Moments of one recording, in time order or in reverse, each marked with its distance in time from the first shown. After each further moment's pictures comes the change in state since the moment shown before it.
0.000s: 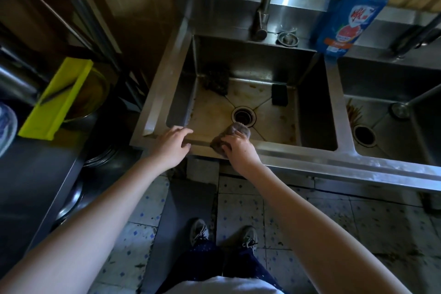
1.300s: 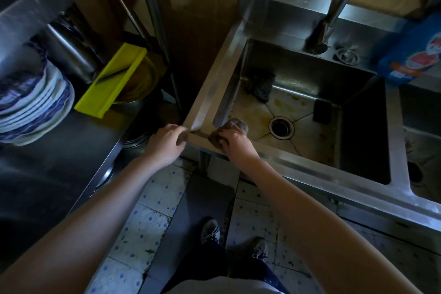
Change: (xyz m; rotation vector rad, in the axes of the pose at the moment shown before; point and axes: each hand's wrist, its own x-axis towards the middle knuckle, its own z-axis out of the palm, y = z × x) left_hand -0.038 -0.100 -0.041 -0.032 0.097 -0.216; right_hand 0.055 -0.091 0.050 0.022 -0.158 -0.186
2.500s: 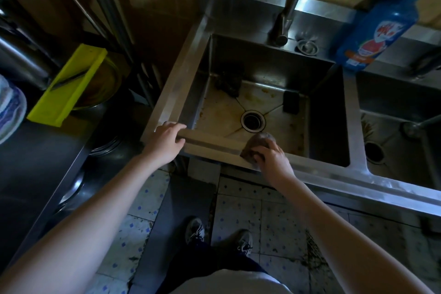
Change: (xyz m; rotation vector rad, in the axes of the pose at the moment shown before) left_hand 0.021 0.069 0.034 -0.069 0.002 0.110; right_hand -0.101 0.117 -0.060 -0.153 0.131 0.288
